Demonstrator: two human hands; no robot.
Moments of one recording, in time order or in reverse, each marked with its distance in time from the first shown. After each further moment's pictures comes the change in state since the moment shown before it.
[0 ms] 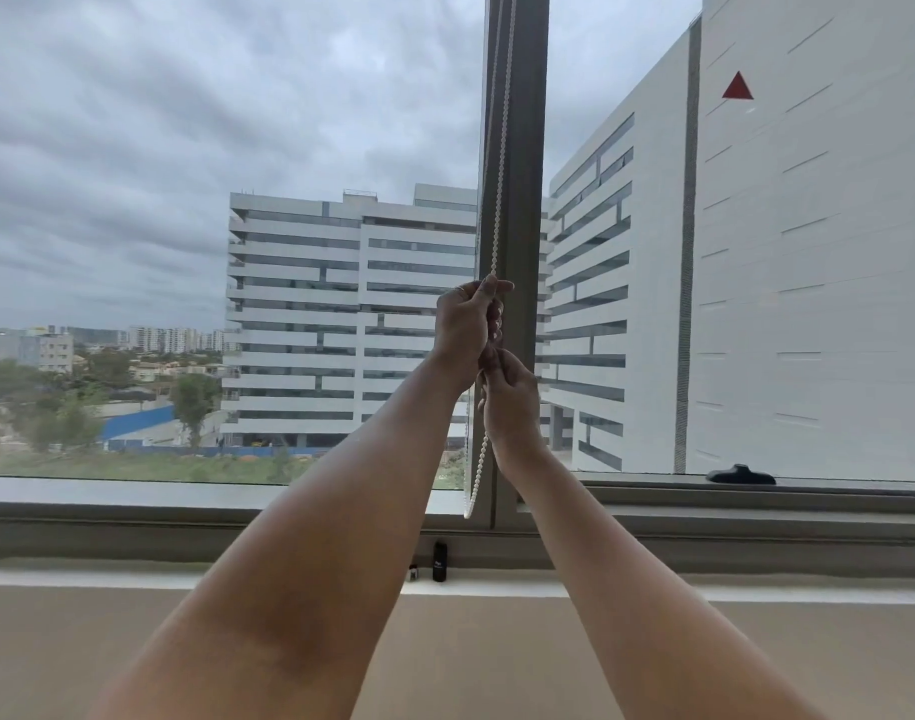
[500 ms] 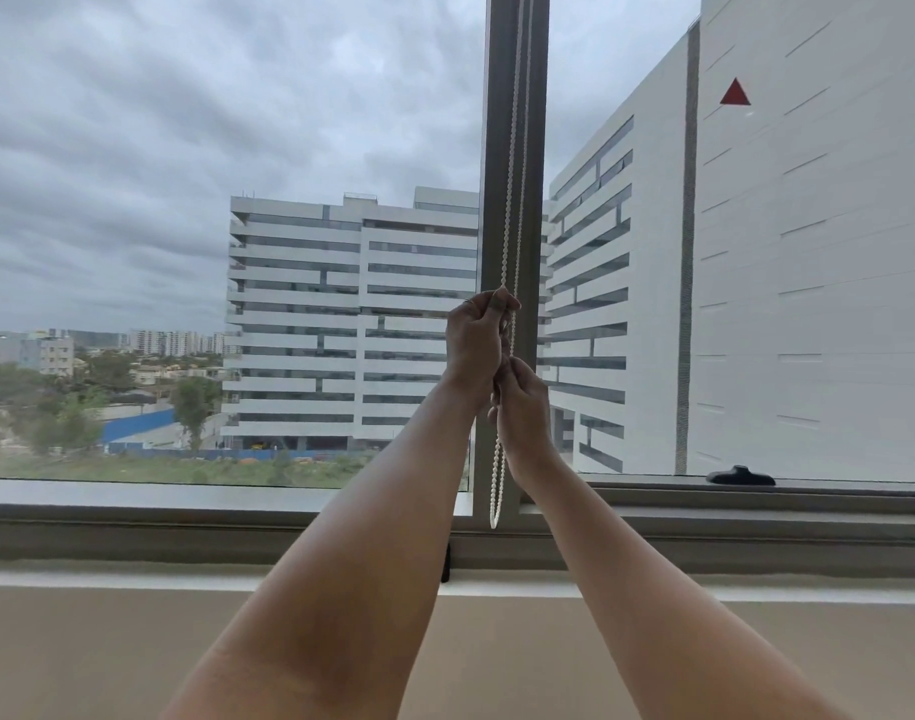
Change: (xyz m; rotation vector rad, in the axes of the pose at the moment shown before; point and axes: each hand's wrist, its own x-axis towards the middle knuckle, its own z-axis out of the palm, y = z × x) left_hand -0.012 -0.009 0.006 -0.027 0.024 0.081; right_hand -0.005 -0.002 -0.009 -0.013 -0.006 -0.015
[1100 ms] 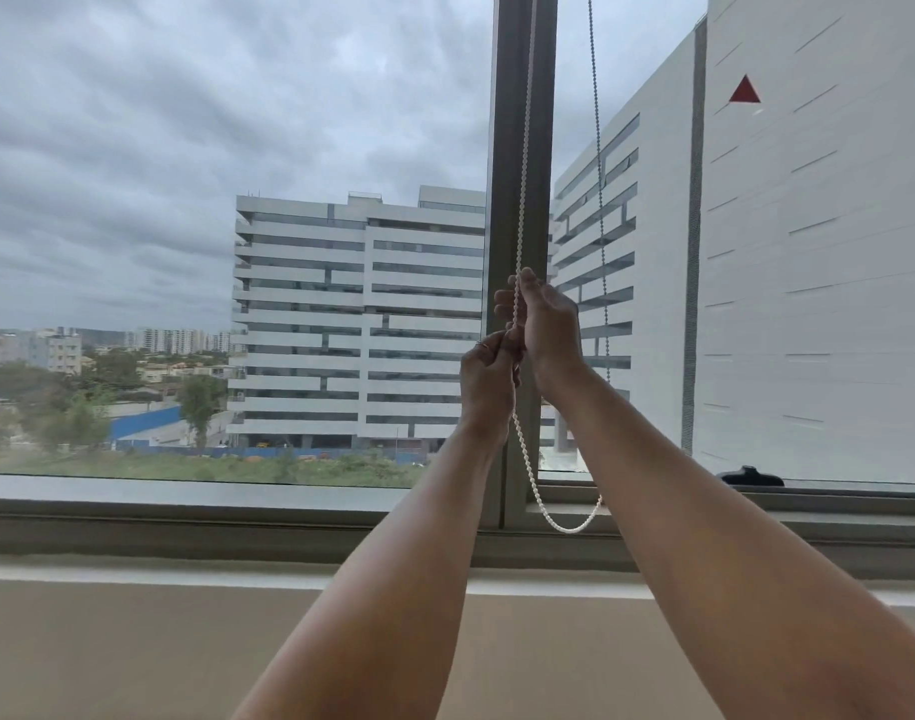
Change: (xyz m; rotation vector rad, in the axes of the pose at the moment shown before) left_hand -0.025 -0.028 -0.008 0.040 0.048 -0.012; right_hand 0.046 -0.061 0.007 0.078 0.000 0.004
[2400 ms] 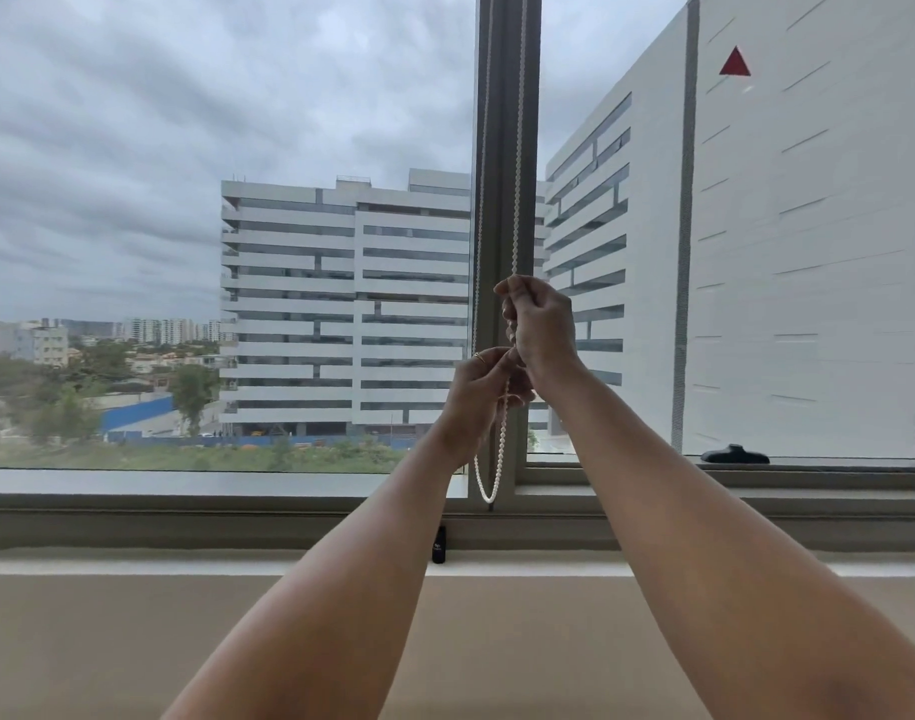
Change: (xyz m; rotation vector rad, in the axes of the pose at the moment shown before) left_hand -0.012 -0.023 -0.017 0.017 -0.344 -0.082; right_hand 0.000 0.017 -0.018 -0.127 0.022 -0.061
